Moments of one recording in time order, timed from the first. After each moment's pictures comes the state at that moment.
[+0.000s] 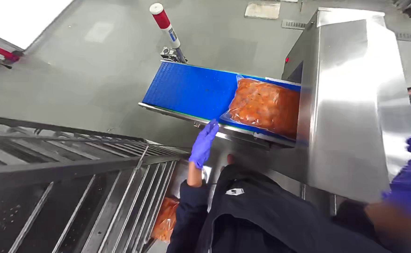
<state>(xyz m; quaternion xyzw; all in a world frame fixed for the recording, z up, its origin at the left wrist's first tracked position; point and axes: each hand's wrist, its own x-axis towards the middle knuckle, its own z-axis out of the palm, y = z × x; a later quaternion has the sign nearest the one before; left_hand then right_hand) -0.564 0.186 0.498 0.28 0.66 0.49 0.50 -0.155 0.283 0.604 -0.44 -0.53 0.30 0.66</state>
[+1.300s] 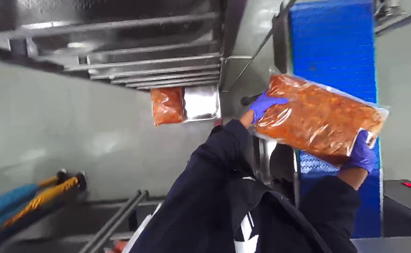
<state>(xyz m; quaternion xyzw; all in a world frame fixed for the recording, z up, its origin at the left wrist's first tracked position) -0.614 0.160 0.342 -0.11 0.50 0.74 0.42 -0.473 0.451 0.415 -0.59 -0.74 0.31 0.03</state>
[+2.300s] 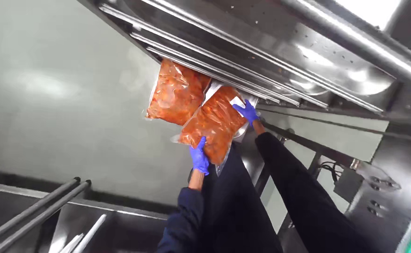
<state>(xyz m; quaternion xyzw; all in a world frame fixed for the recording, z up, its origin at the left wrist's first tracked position) -0.466 -0.128 0.047 -0.61 0.28 0.73 -0.12 -0.717 0.008 -0.010 -0.02 -0.89 0.25 -0.38</state>
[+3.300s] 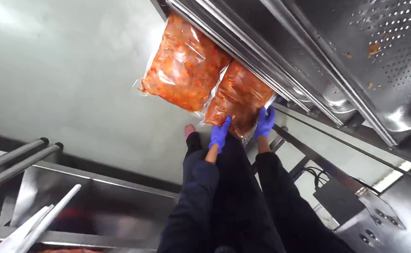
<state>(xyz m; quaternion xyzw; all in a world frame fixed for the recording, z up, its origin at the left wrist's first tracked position) -0.524 -0.101 -0.024 -0.58 0.39 0.69 0.19 -0.652 0.038 -0.042 -0.17 -0.91 0.35 -0.13</state>
